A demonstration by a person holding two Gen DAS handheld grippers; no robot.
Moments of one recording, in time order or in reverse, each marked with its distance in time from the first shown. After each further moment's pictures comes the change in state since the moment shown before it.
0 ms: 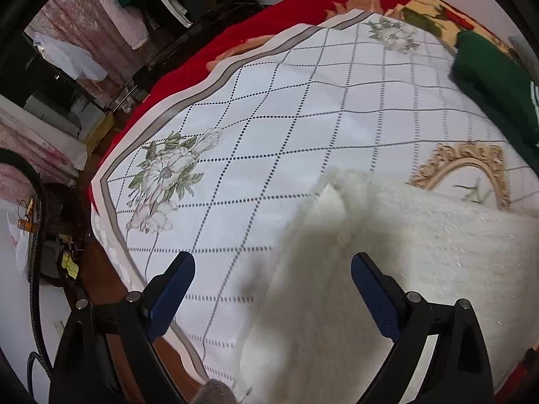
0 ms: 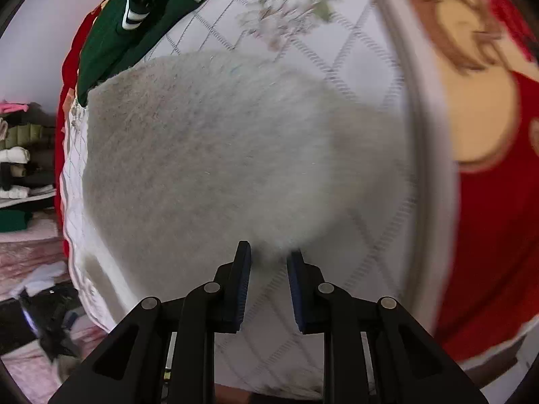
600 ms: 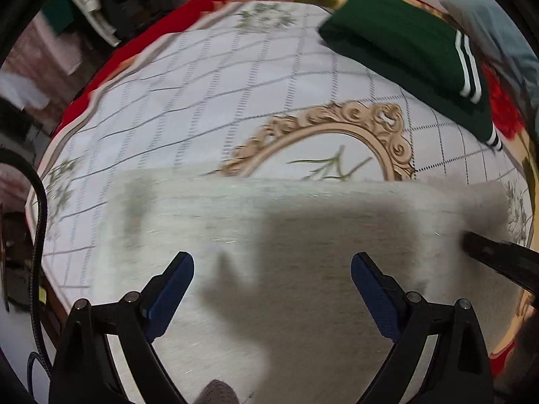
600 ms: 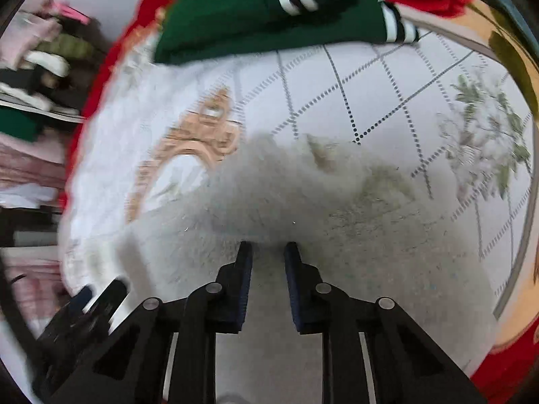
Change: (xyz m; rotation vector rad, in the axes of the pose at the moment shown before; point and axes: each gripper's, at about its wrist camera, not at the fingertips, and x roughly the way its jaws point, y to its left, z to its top) left arm 0.000 -0.185 -0.018 0.137 -0.008 -0.168; right arm 0.084 0.204 0.089 -0.418 0.006 -0.008
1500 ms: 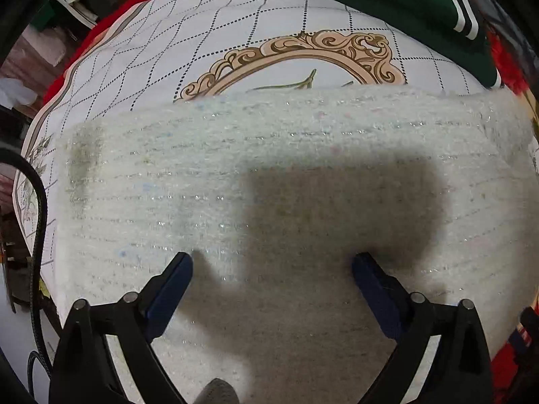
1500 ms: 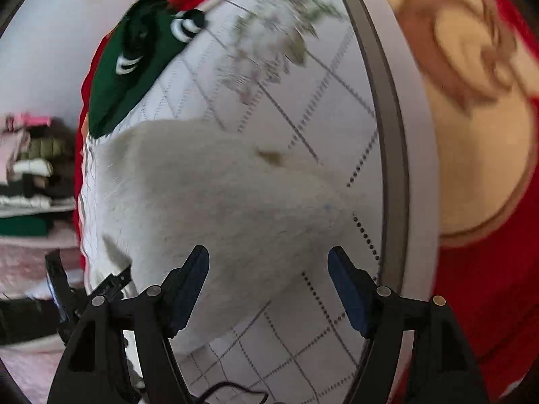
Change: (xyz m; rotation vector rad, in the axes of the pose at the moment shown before) left arm 0.040 -0.035 -0.034 0.042 0.109 0.016; right arm -0.047 -0.188 -0.130 0.445 -0.090 0.182
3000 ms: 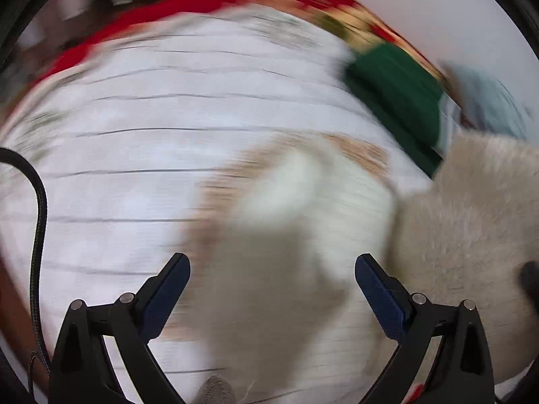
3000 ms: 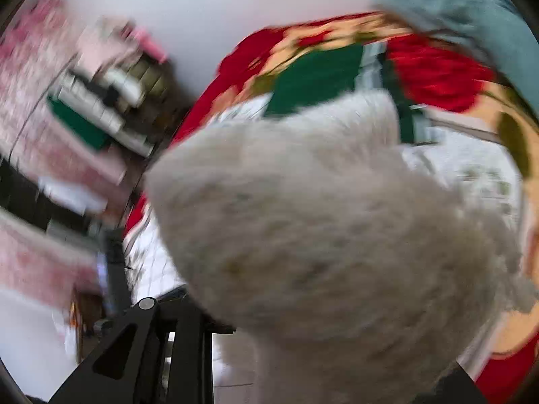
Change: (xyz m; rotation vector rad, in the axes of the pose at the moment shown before) left arm -0.073 0.141 -0.001 -0.302 -0.143 -0.269; right arm -0.043 0.267 -0.083 -0.655 -0.153 0.109
